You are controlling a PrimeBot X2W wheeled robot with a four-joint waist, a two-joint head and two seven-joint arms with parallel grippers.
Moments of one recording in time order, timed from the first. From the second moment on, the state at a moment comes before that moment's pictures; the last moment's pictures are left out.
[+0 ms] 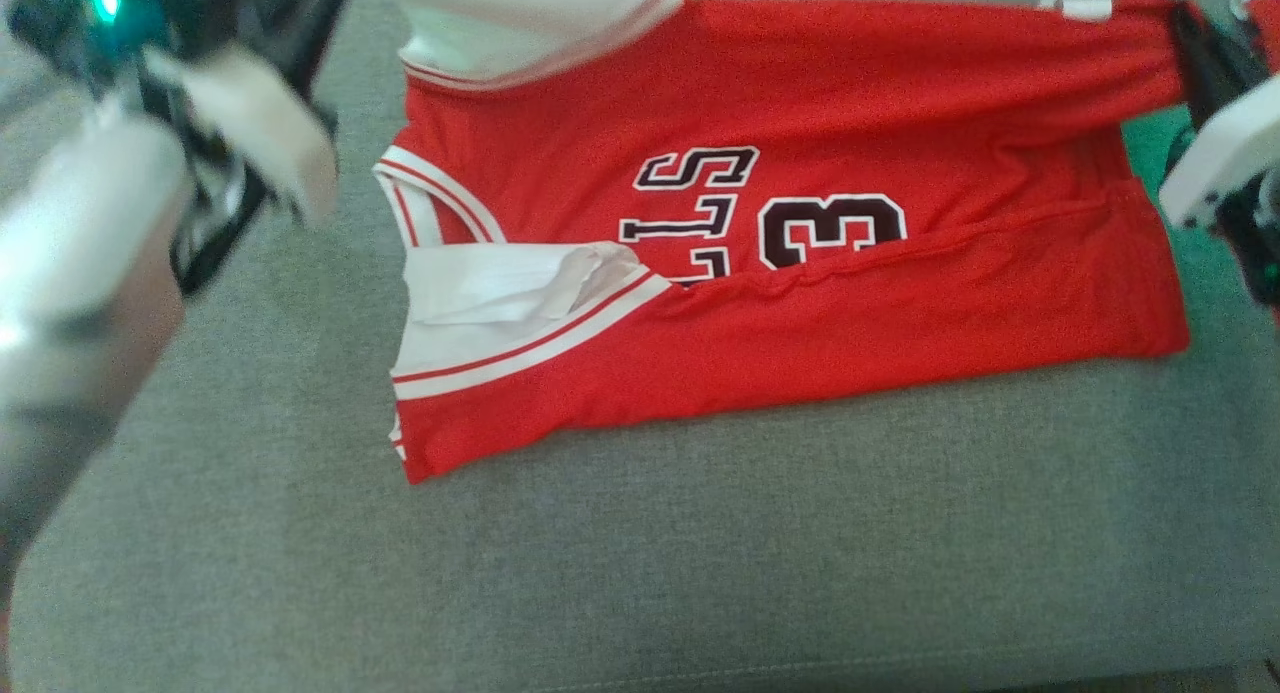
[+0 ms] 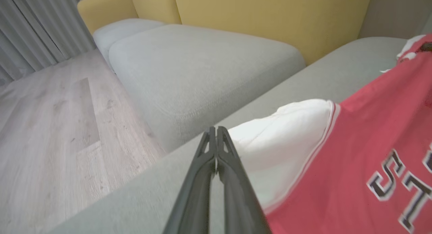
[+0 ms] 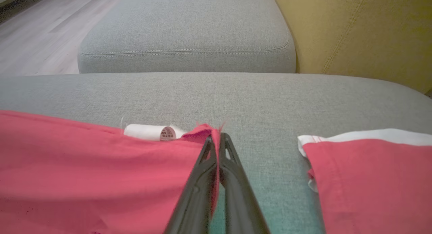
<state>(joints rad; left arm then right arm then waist) -1.19 0.50 -1.12 0.68 -0.80 -0.12 -0.14 -0.95 -0.53 0.66 0.90 0.79 0.12 -0.04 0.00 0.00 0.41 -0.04</state>
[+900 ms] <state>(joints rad) -0.62 0.75 -1.17 0.02 -0.92 0.32 -0.17 -0.55 -0.50 0.45 0.81 0.75 0.12 -0.14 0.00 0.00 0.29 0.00</state>
